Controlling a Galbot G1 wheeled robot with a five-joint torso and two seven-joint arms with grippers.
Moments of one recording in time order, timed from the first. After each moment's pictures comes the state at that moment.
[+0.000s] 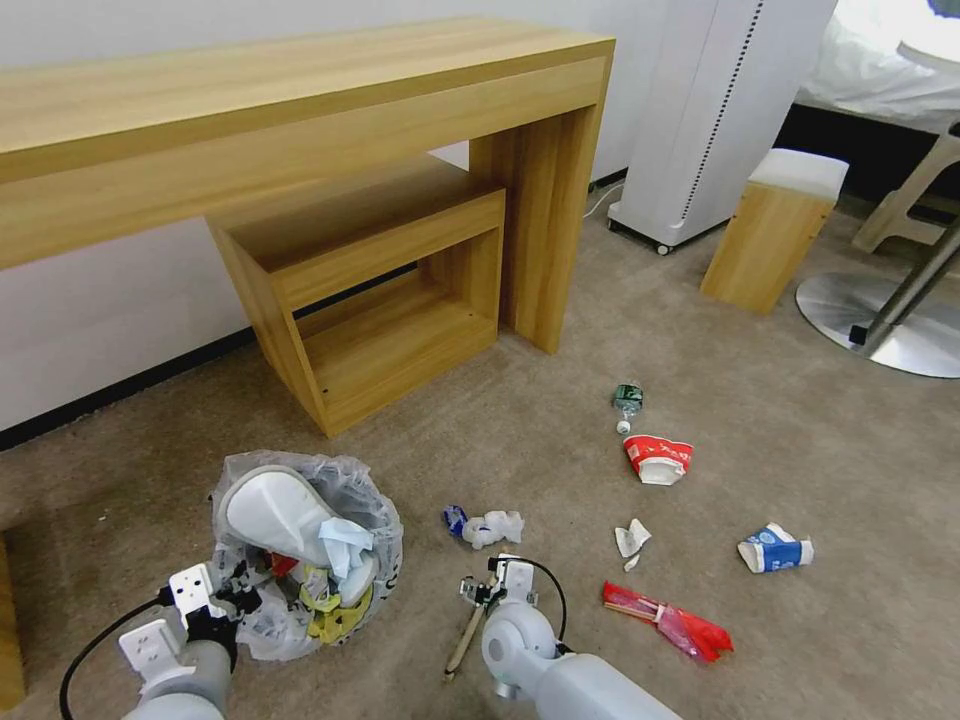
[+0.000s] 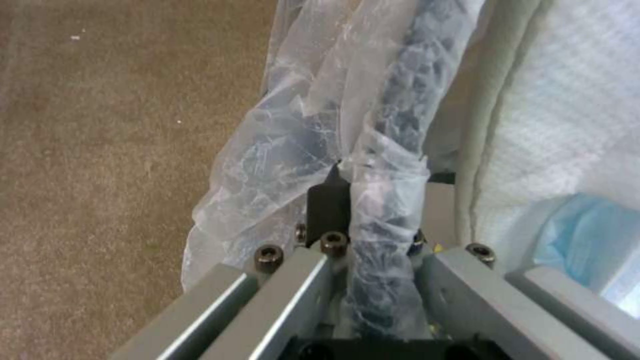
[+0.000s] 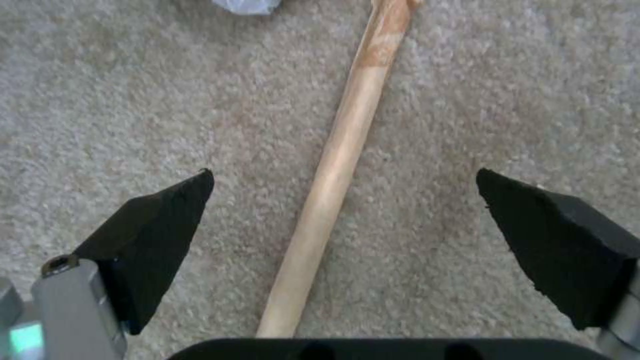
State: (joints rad) left arm 1.77 -1.00 -0.54 -2.18 -0.89 0.19 -0.66; right arm -0.93 1.38 -0.38 1.27 1.02 -0.21 0.78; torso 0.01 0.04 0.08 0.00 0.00
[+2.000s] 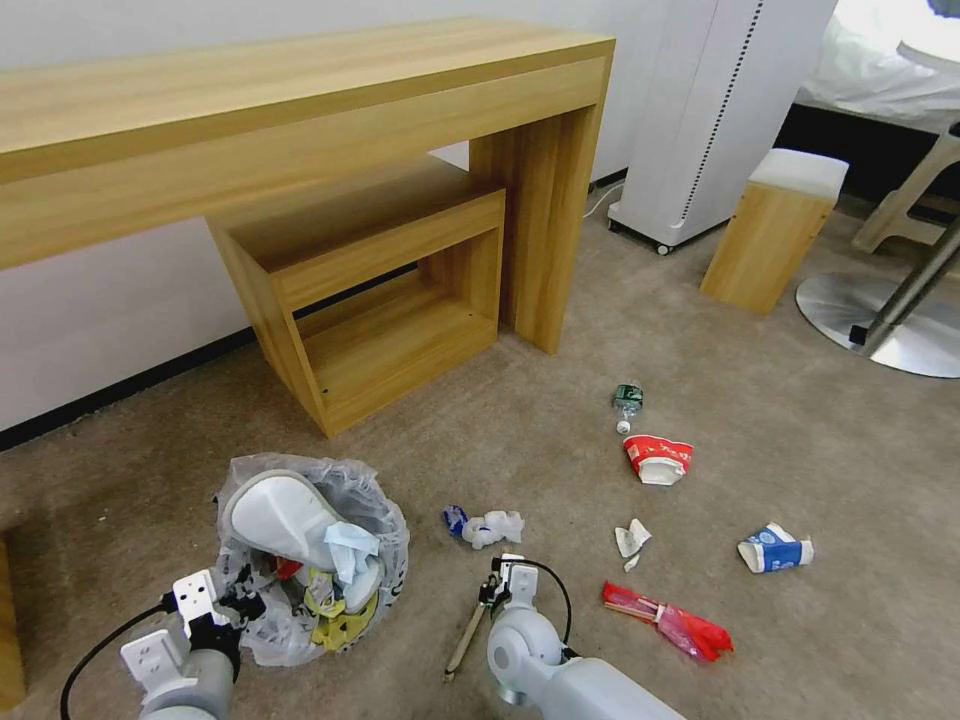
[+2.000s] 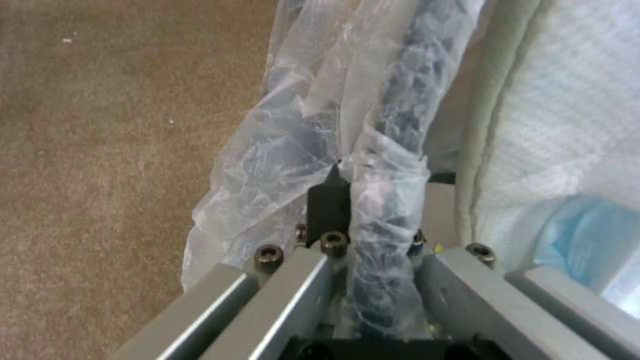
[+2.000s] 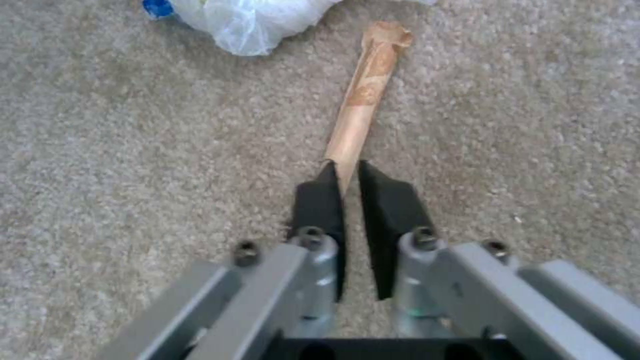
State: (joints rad) left arm 1.81 -1.01 -0.54 -2.20 -0.85 0.17 -0.64; right arm -0.93 1.34 -0.39 1.30 0.99 -0.17 0.74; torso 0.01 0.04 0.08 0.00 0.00
